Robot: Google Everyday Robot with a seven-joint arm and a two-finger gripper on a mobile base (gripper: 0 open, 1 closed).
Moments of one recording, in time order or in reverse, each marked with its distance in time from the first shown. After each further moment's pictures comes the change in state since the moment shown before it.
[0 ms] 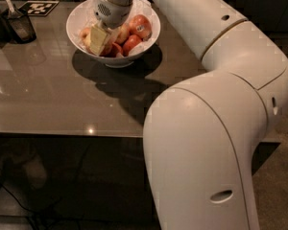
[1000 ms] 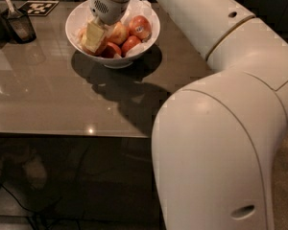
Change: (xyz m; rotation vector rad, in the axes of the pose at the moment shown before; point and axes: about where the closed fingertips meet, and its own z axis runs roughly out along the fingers) arm -0.011 0.007 -0.013 0.034 -0.049 -0.066
